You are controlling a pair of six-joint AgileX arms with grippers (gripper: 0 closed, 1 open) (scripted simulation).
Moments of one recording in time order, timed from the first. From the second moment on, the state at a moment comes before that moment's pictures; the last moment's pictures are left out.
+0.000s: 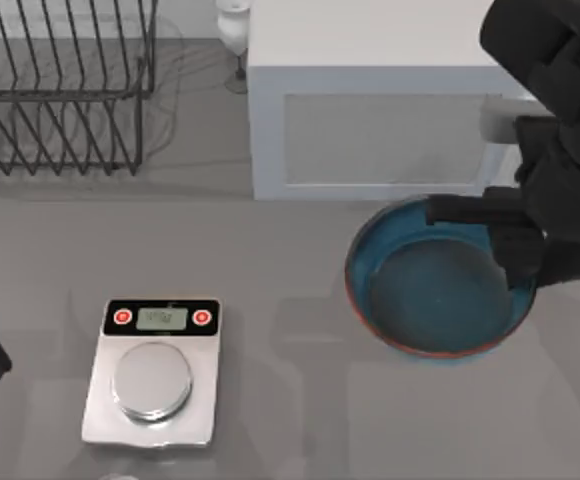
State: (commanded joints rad) left arm 0.00 0.00 0.00 0.00 0.00 0.00; right arm 0.55 1.61 1.45 -1.32 -0.03 0.58
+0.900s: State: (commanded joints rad) left arm 0.00 0.00 0.00 0.00 0.00 0.00; right arm -0.17 1.52 1.07 0.06 -0.41 0.20
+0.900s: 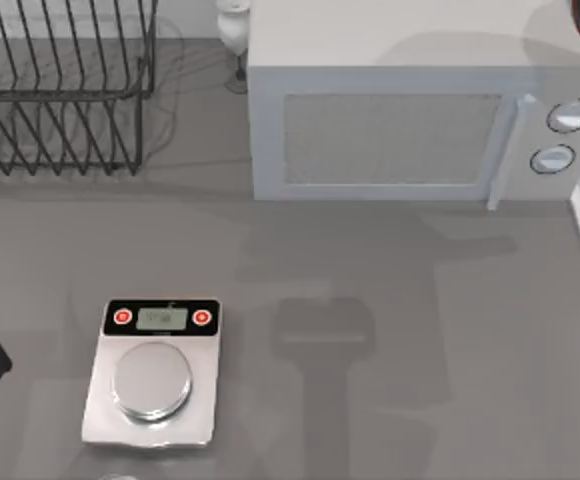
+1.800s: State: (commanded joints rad) left arm 0.00 0.00 0.00 0.00 0.00 0.00; right arm -0.53 1.49 0.60 0.91 -0.50 0.02
